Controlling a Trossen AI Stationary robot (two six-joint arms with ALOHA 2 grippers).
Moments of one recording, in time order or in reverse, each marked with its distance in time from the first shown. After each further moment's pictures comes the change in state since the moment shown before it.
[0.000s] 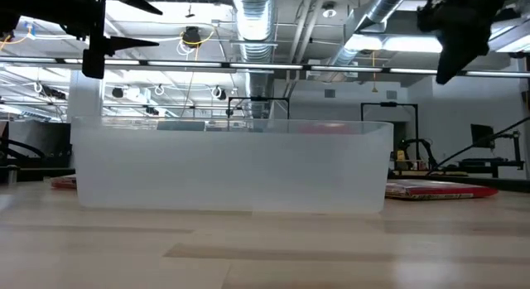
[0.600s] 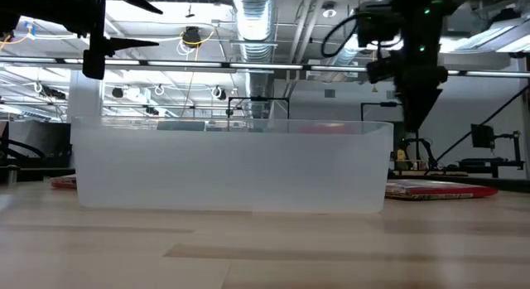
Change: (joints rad) left arm 0.000 0.001 0.000 -0.004 0.009 0.071; right arm -0.030 0.467 -0.001 0.182 -0.116 -0.407
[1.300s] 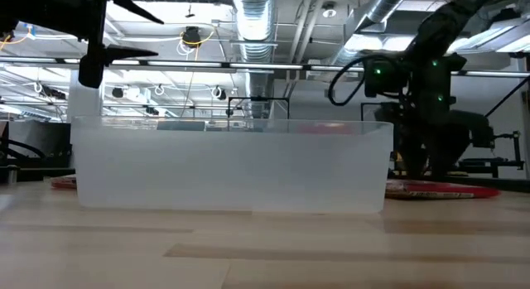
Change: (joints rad) left arm 0.000 0.000 0.000 -0.111 0.029 -0.003; right arm -0.071 0.082 -0.313 0.391 -0.283 -0.409
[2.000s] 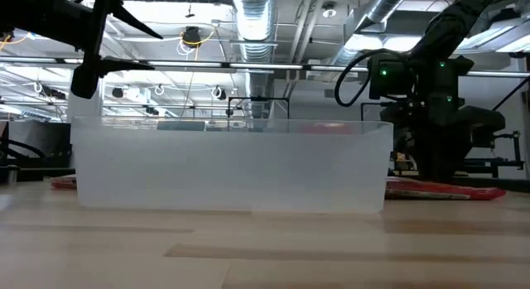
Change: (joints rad) left arm 0.000 0.000 0.000 -0.132 -0.006 -0.140; right arm 0.064 0.000 -0.044 0.017 -0.103 0.022
